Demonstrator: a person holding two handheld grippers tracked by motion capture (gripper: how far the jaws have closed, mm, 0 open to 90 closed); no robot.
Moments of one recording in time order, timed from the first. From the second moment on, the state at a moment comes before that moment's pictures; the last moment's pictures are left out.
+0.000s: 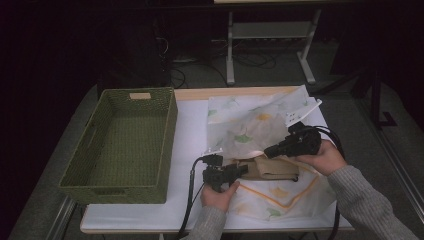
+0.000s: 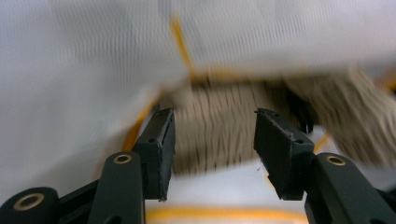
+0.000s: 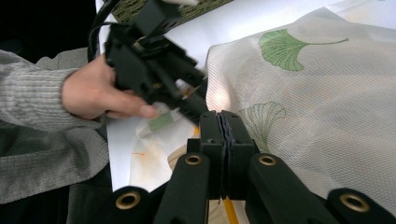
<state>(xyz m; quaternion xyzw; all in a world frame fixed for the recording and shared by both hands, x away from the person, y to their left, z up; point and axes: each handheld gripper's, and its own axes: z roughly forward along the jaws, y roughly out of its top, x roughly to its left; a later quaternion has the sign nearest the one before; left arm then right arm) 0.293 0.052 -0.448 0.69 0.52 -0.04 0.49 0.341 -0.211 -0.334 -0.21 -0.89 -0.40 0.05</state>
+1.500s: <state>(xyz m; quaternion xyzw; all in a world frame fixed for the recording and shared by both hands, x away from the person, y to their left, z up) 0.272 0.049 -0.433 0.71 0.50 -0.05 0.49 0.330 -0.217 -0.352 -0.22 -0.89 -0.39 0.04</state>
